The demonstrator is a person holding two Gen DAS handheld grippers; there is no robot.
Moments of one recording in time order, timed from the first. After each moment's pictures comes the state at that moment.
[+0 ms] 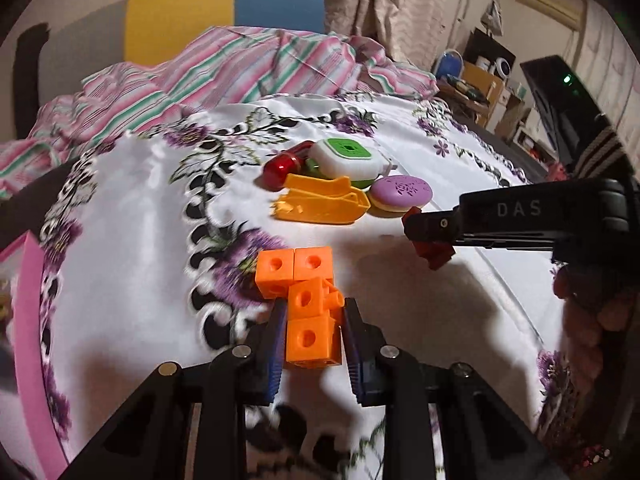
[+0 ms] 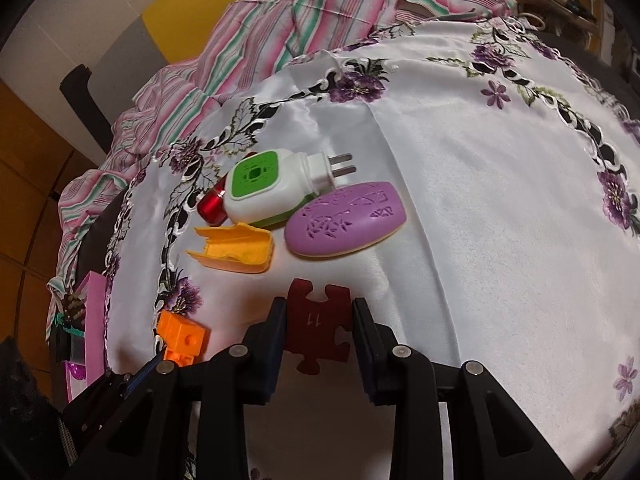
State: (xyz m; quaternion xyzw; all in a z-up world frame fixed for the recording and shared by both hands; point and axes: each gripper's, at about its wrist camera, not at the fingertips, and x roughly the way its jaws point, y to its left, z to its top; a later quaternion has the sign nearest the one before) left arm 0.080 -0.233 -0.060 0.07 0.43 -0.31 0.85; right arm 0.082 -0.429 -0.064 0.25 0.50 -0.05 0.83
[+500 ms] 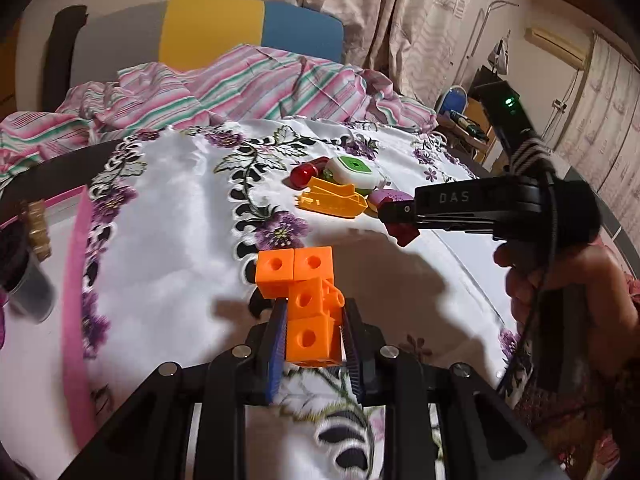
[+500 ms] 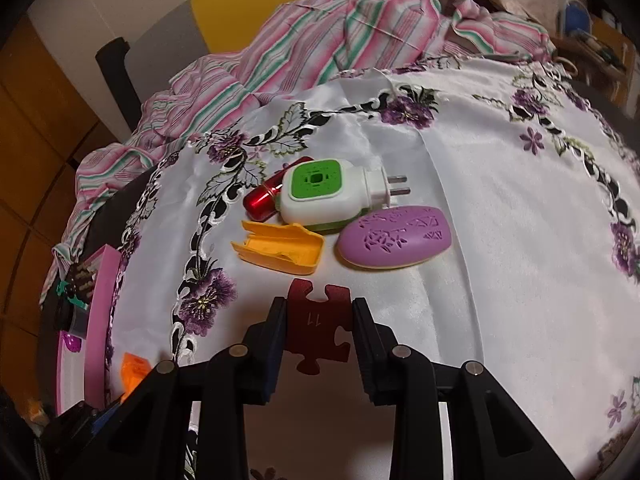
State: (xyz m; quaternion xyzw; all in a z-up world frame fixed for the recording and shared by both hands) left arm 0.033 -0.173 -0.038 0.01 0.40 -0.31 0.86; right arm 0.085 -0.400 -0.048 0.18 0.48 -0.01 0.86
